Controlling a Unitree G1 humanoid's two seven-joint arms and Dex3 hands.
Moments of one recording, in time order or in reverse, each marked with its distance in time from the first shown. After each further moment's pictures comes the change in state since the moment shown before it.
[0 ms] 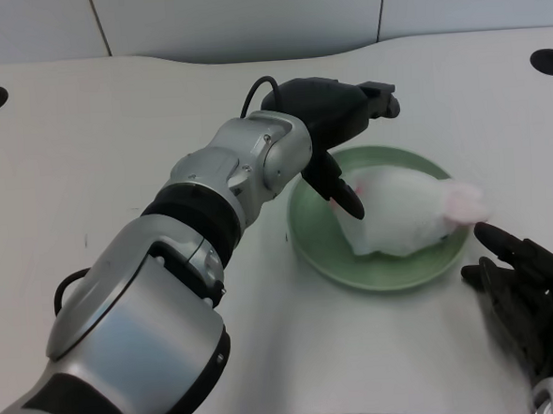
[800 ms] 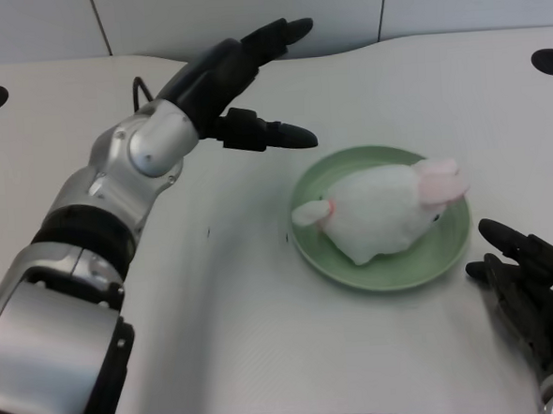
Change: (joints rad) left arm 0.155 0.225 0.363 -0.089 -0.375 -0.253 -0.133; right arm -0.014 -0.018 -0.021 0.008 0.013 0.002 0.052
